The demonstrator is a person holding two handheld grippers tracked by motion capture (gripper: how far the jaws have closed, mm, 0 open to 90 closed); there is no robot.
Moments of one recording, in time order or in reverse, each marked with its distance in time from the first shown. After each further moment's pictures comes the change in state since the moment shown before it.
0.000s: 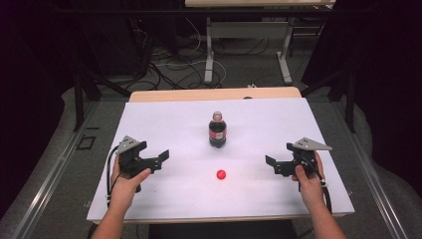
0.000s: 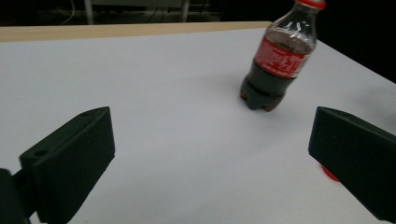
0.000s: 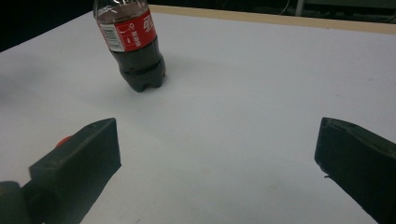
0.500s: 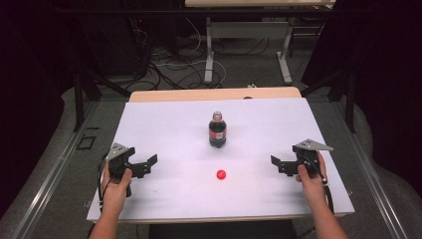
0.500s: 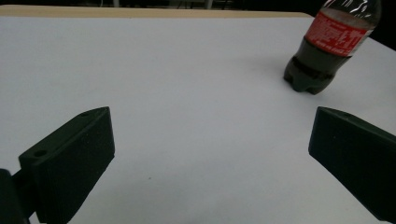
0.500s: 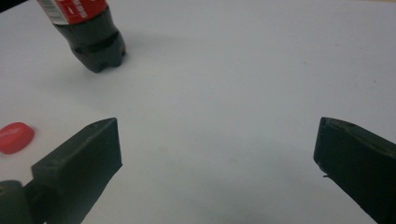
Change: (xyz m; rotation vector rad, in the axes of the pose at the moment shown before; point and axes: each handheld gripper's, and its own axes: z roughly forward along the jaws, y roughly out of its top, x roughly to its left) left arm 0.032 -0.029 -0.002 0.005 0.088 -0.033; right arm -0.025 -0.019 0.009 0.054 -0.082 0.036
